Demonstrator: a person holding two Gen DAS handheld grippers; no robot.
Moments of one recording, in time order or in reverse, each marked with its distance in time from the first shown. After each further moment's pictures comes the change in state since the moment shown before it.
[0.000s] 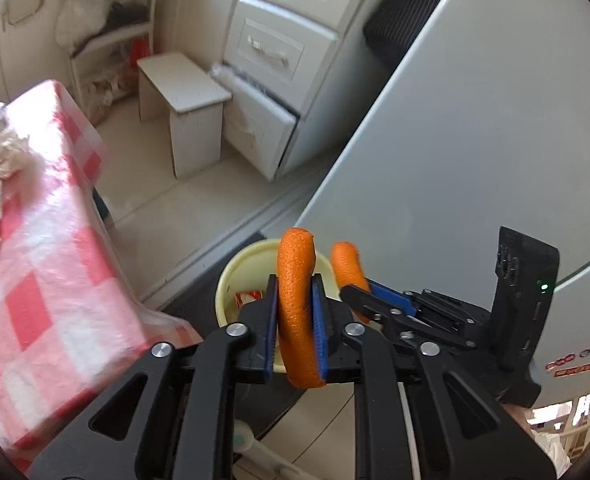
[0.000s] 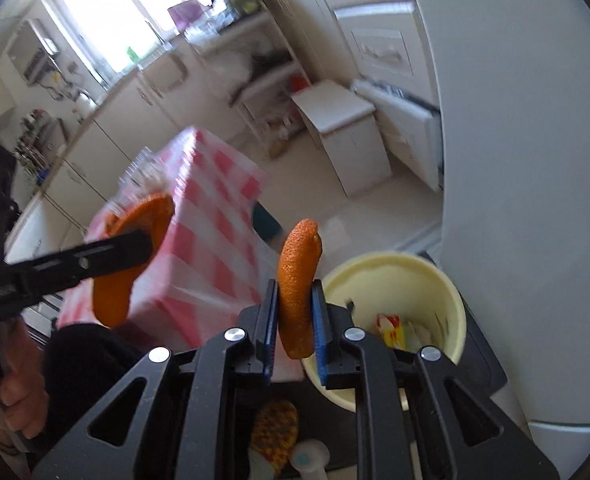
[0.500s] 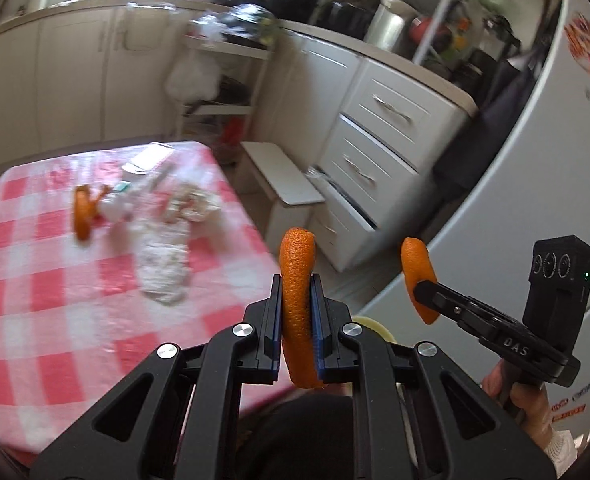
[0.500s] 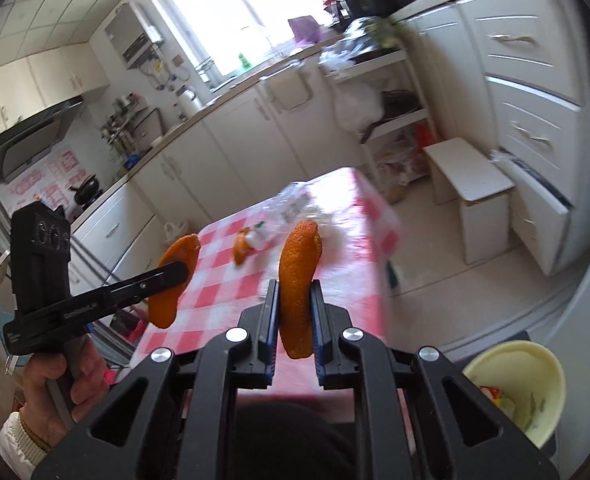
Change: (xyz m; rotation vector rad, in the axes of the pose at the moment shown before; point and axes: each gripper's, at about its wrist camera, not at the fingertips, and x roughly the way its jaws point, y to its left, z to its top) left arm -0.175 0.142 -0.035 -0.156 -0.365 0.074; right arm -0.048 0.138 0.039 -0.195 -0.173 0.292
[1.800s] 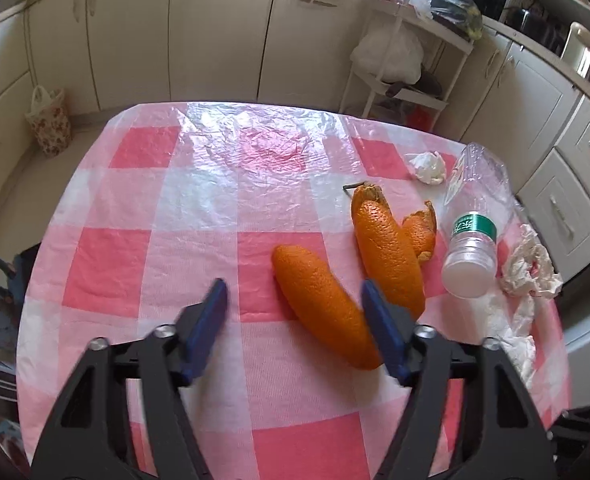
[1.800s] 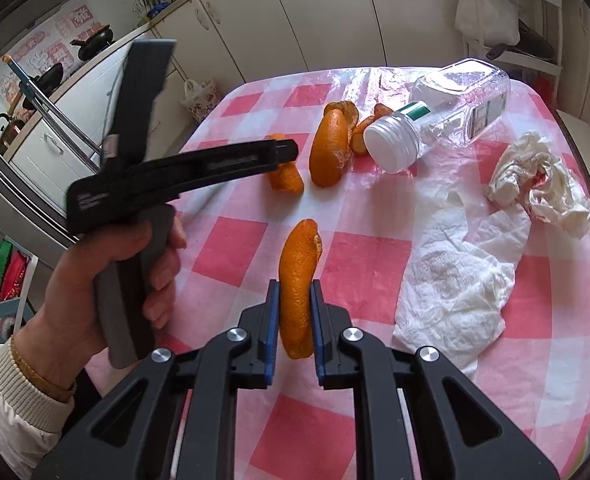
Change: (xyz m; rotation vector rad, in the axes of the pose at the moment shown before) left arm 0.101 0.335 0.045 -0.251 0.053 0.449; right arm 0.264 0.153 -0.022 -0.293 0.477 0.090
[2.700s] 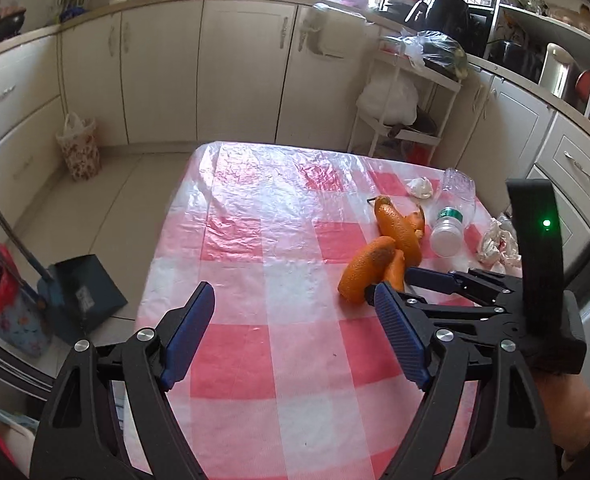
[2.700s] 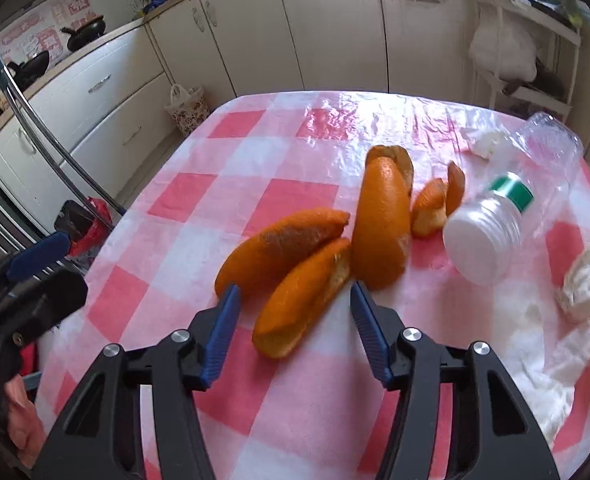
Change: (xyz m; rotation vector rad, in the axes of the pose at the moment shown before) left arm -0.110 0.053 -0.058 0.010 -0.166 0.008; right arm 0.084 0.031 0.063 -0.099 -0.062 -0.116
